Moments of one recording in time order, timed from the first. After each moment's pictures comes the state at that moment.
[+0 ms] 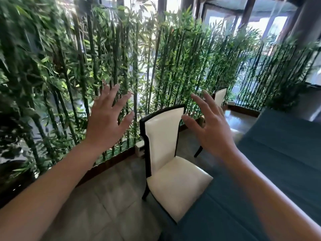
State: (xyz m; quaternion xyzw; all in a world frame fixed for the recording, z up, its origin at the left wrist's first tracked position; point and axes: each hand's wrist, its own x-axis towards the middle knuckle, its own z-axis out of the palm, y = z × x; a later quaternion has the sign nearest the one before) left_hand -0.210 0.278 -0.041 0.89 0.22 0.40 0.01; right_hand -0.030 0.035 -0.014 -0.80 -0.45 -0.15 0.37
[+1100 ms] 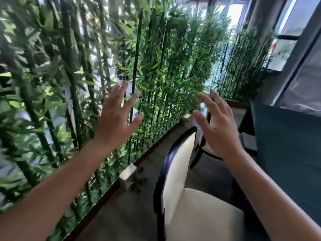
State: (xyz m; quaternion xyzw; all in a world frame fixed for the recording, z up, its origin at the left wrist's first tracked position) left_hand 0.157 0.721 -0.058 0.90 0.02 0.42 0.06; right_hand 0.248 0.430 -0.036 -0.85 -0.30 -0.24 0.35
